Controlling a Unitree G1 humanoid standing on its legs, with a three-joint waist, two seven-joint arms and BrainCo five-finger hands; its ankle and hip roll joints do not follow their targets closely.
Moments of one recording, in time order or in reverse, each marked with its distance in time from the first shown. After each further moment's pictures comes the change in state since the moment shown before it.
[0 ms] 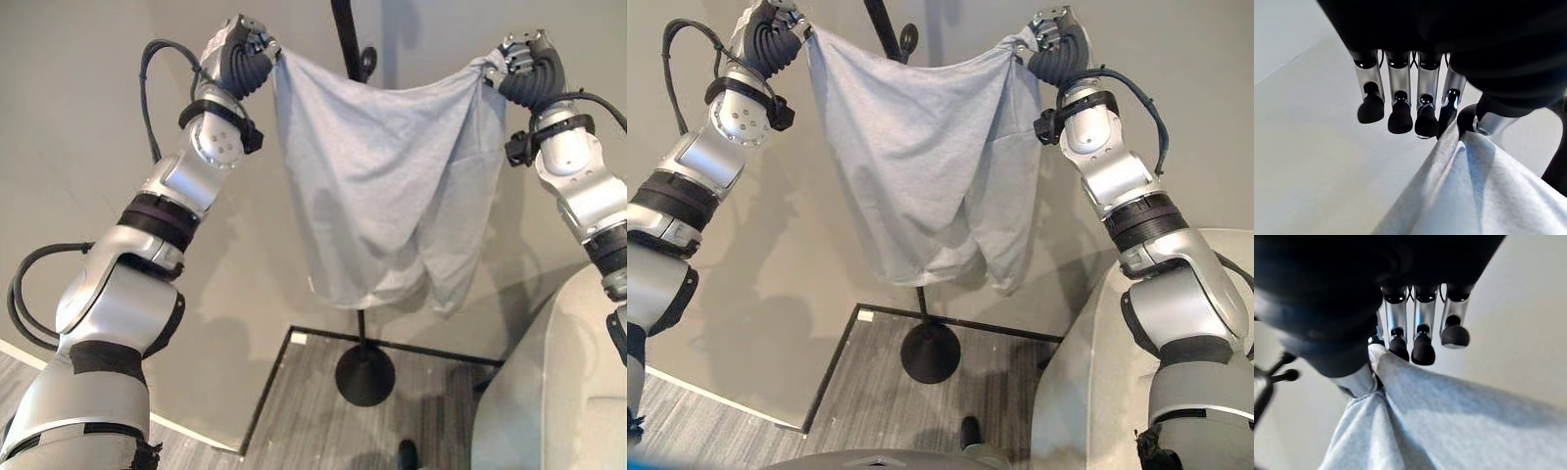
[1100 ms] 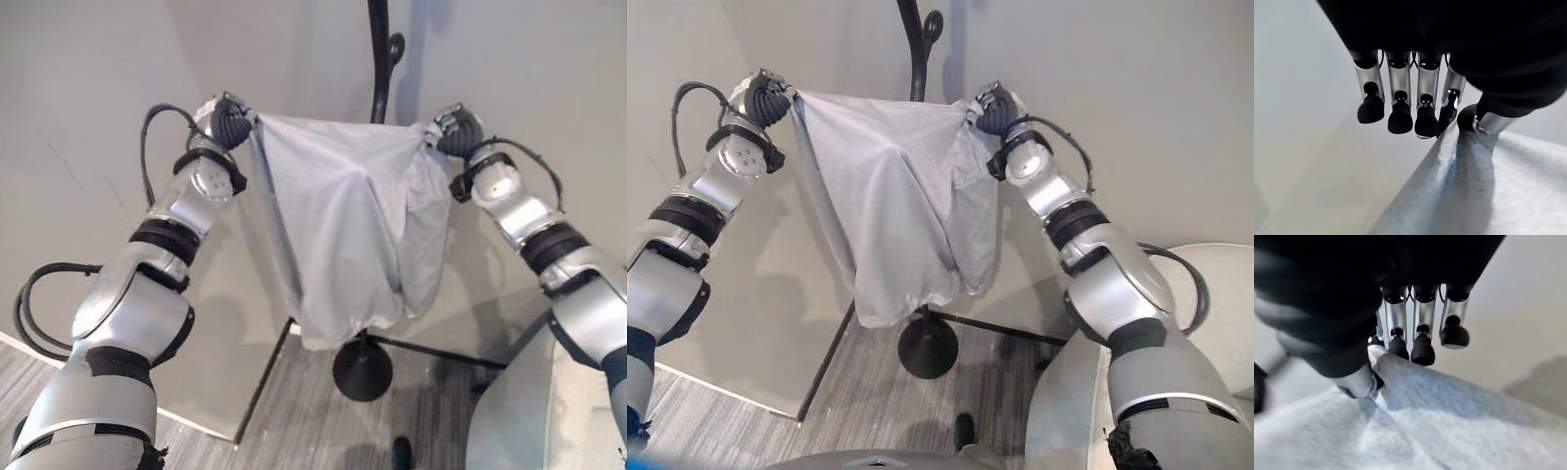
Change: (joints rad) left arm 0.008 -0.105 -0.095 0.339 -0.001 0.005 -0.019; right arm -0.124 0.330 0.193 0.500 -0.079 0.052 0.048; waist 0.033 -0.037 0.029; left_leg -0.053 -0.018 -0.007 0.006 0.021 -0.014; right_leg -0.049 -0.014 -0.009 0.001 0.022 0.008
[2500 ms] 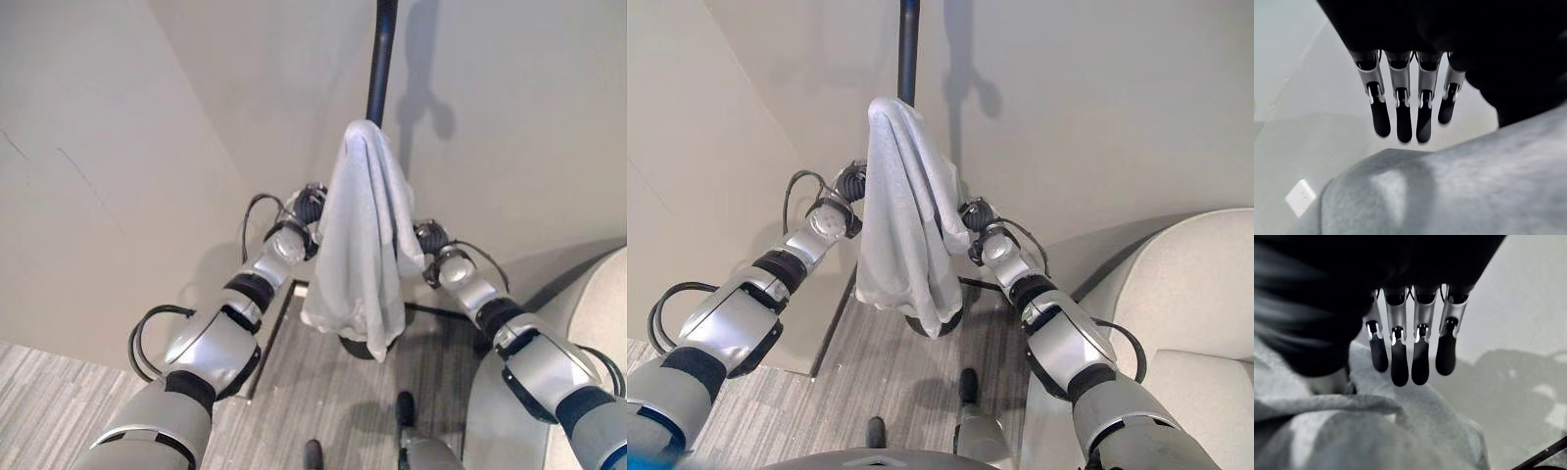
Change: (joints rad) left arm 0.222 -0.288 0.084 0.010 -0.039 0.011 -0.057; right arm 0.329 0.170 -0.125 0.068 -0.058 0.034 -0.026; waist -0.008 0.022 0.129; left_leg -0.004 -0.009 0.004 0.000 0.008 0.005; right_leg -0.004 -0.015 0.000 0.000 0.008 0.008
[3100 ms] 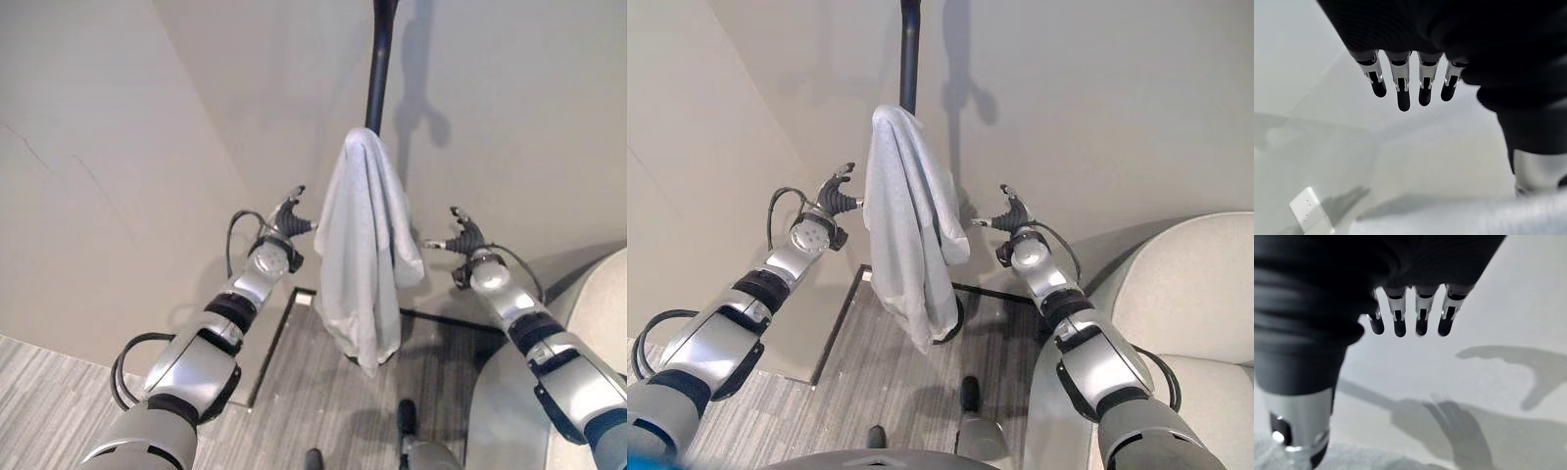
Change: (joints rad) left arm 0.209 0.105 0.133 -0.216 0.000 -0.003 -0.012; right arm 0.202 -0.161 -0.150 -0.220 0.022 -0.021 -0.001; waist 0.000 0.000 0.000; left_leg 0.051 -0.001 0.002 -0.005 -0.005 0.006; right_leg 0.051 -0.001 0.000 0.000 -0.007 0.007
